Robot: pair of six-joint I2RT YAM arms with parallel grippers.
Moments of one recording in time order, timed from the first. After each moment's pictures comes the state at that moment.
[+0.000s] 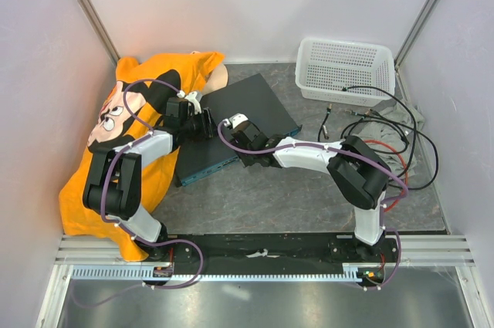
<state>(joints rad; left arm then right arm) -0.21 1.62 0.88 0.01 0.34 -0.38 0.90 1.92 1.25 -0.19 0.21 0.23</state>
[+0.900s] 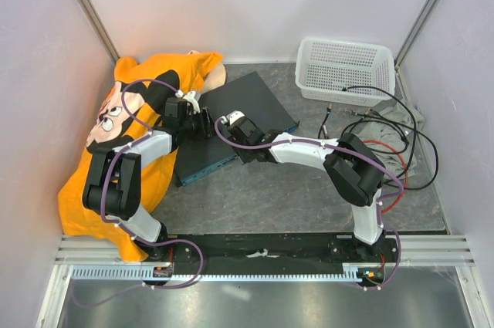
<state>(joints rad) -0.20 1.62 0.87 0.02 0.33 -0.38 0.89 1.96 1.34 -0.27 0.23 0.20</state>
